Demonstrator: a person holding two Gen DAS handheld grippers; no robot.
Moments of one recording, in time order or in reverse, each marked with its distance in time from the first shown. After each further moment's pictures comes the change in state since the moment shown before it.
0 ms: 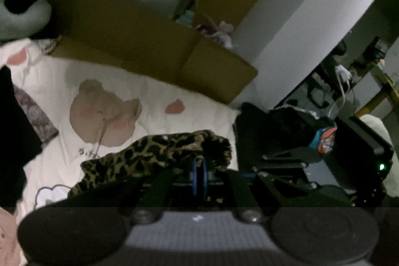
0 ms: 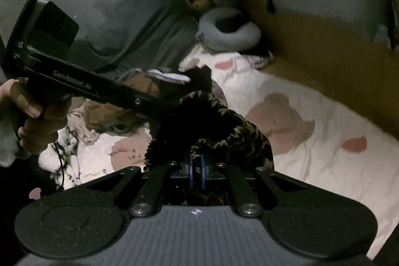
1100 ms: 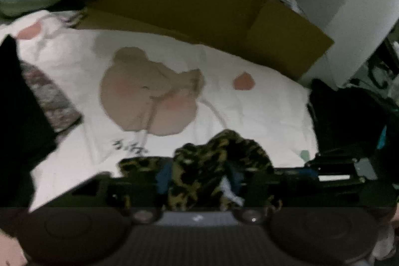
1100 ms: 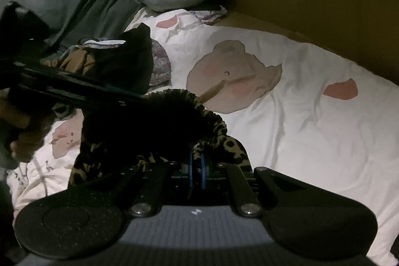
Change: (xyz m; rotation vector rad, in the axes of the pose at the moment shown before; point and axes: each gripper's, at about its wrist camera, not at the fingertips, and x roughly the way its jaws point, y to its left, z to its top) left arm 0.103 0.083 -0.021 0.015 0.049 0.229; right arm 0.104 -0.077 -0.054 0.129 0.091 -0.167
